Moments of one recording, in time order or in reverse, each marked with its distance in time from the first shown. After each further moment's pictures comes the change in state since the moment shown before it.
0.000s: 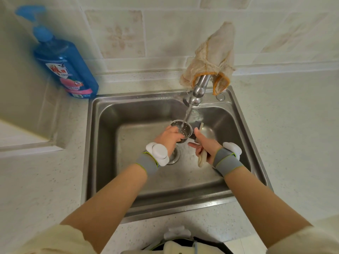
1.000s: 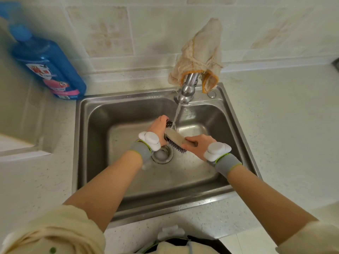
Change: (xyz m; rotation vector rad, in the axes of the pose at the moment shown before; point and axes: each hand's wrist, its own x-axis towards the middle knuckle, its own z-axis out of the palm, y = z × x) left_hand 0.037 -0.020 0.001 -0.008 0.090 -0.039; right_hand -0.022 -0.008 -0.019 -1.353 0.051 -0.473
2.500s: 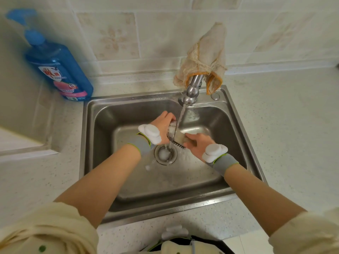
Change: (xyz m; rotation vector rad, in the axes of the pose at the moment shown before) left_hand 0.001 -0.001 -0.025 0.118 -0.054 0.167; right_hand 0.015 -0.003 0.017 -0.008 0.100 -0.024
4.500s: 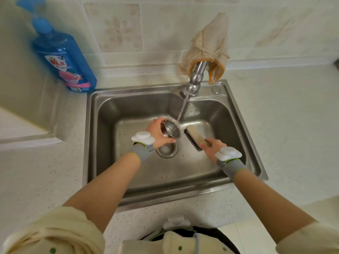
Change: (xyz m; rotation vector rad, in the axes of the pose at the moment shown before) left_hand -0.042 -0.007 0.037 -0.365 0.170 -0.292; right_hand -0.039 0.024 0.013 0.217 -0.008 0.366
